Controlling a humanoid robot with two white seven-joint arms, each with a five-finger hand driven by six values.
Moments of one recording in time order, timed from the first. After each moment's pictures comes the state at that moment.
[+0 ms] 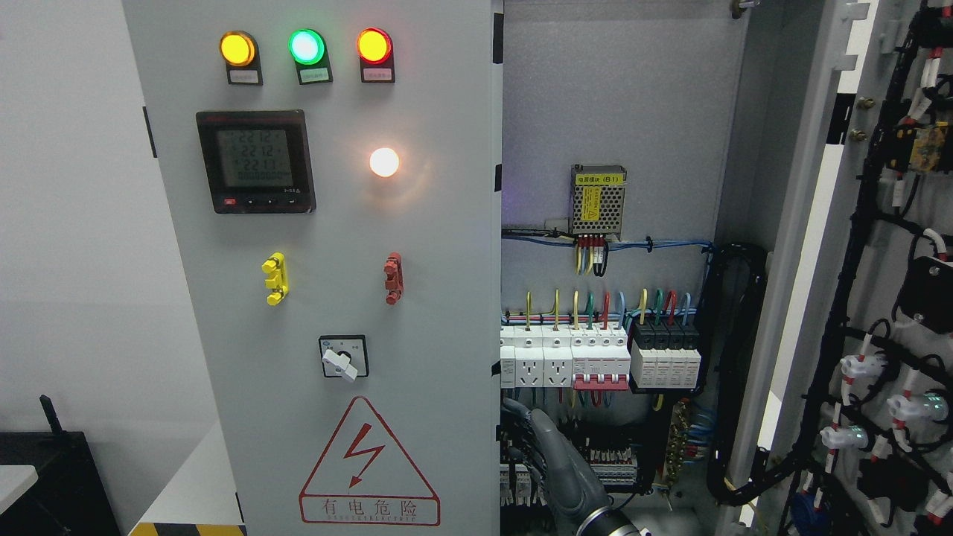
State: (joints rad) left arm 0.04 -0.04 0.27 -0.08 -0.23 -0.11 -0.28; right arm -0.51 -0.06 0.39 -1.45 -0.39 0.17 0.10
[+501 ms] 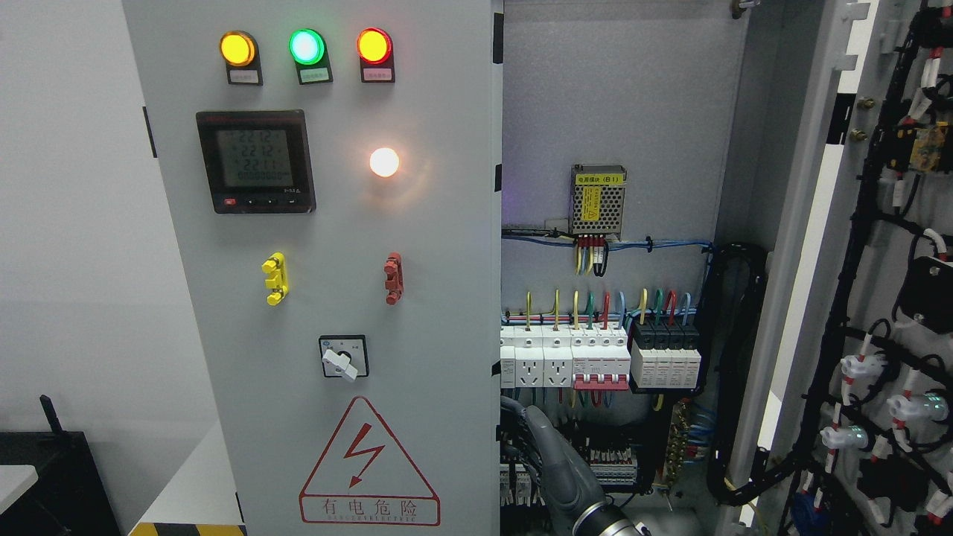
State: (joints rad) left arm 0.04 -0.04 0.27 -0.08 -0.23 -0.11 -0.28; right arm -0.54 -0.06 0.41 -1.42 -0.40 0.17 0.12
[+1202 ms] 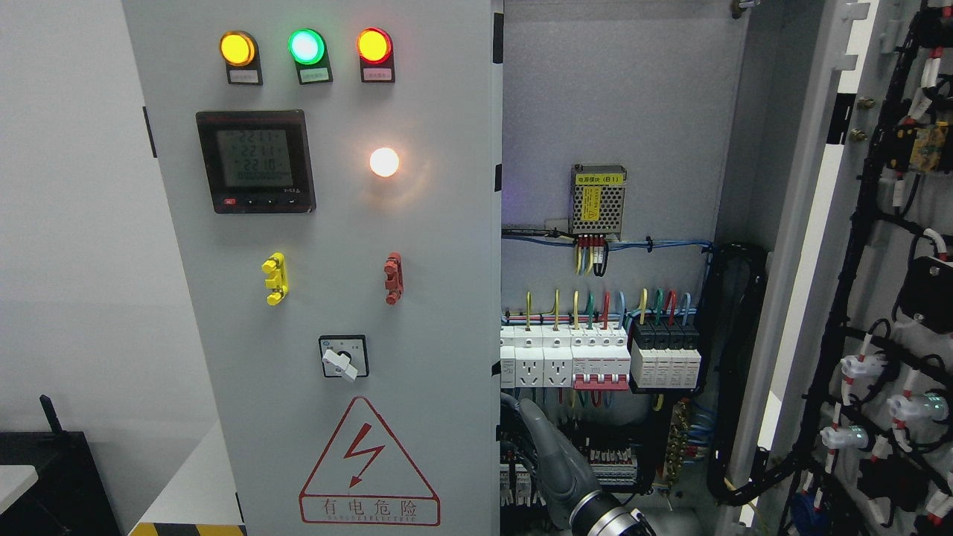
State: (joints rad) left arm 0.04 -0.04 0.27 -0.08 -0.23 -0.11 -0.28; right arm -0.59 -0.07 0.41 -1.37 -0.41 0.17 0.15
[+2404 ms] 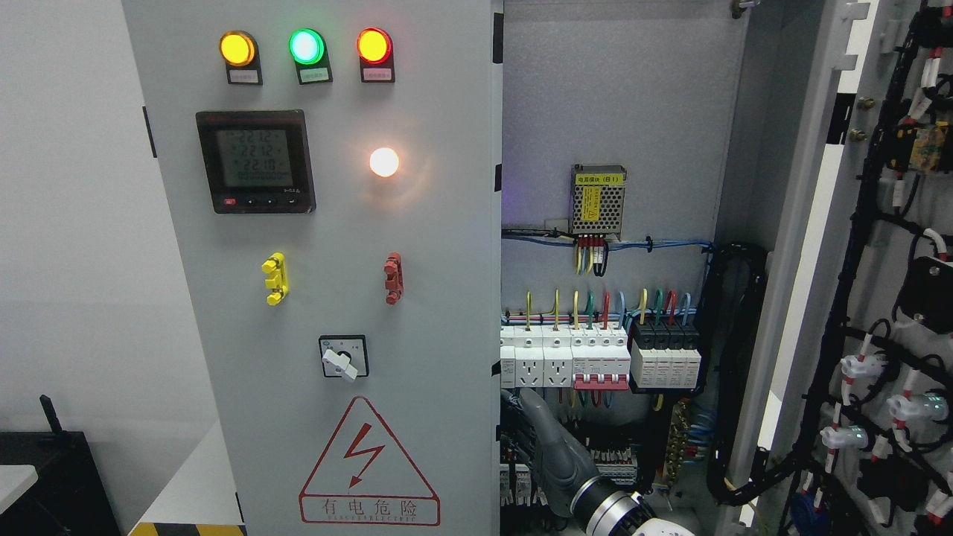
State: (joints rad) left arm 0.04 -0.04 0.27 -0.08 -0.23 -0.11 -0.28; right arm -0.65 -0.08 0.41 -1.30 -0.47 0.17 0.22
